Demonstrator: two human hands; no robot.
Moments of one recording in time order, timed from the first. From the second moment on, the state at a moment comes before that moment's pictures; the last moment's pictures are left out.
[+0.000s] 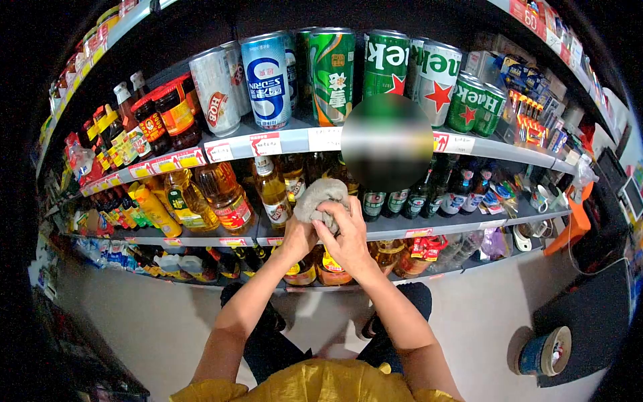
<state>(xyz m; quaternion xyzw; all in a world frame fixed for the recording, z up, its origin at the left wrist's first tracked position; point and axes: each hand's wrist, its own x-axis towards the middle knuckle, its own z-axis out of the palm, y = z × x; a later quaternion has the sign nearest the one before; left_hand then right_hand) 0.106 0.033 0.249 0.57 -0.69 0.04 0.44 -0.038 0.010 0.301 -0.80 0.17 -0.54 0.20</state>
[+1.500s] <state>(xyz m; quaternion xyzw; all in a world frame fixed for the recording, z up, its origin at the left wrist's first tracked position) 0.047 0.181 0.125 0.58 -0.57 -0.30 0.49 -0.107 0.081 -0.043 -0.19 0.45 -0.13 0.86</state>
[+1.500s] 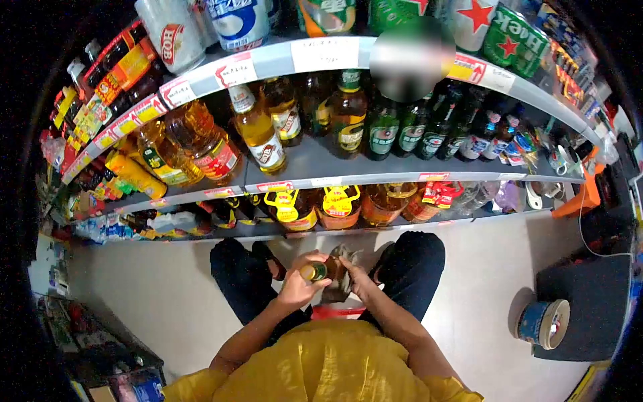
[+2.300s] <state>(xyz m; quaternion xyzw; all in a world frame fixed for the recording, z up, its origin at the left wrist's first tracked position) 0.057 0.143 -0.158 0.73 -0.36 -0.34 0.48 -0.138 0.103 -0.025 -0.09 0.46 -0.25 0.85</state>
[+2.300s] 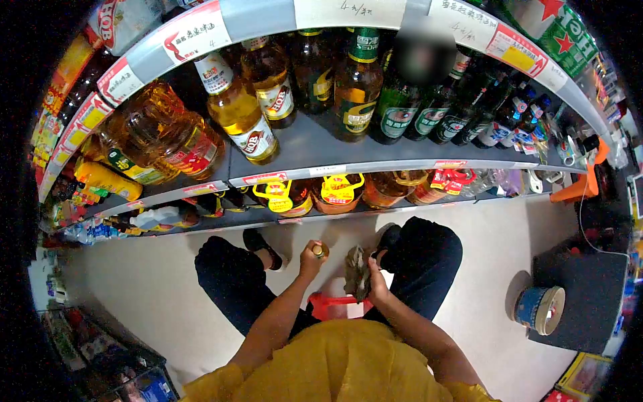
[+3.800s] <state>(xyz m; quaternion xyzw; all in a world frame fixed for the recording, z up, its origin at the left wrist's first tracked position) 0.142 0.103 0.109 0.65 -0.38 -0.07 0.65 0.100 -0.038 0.250 -0.85 0.12 -0.50 0.09</state>
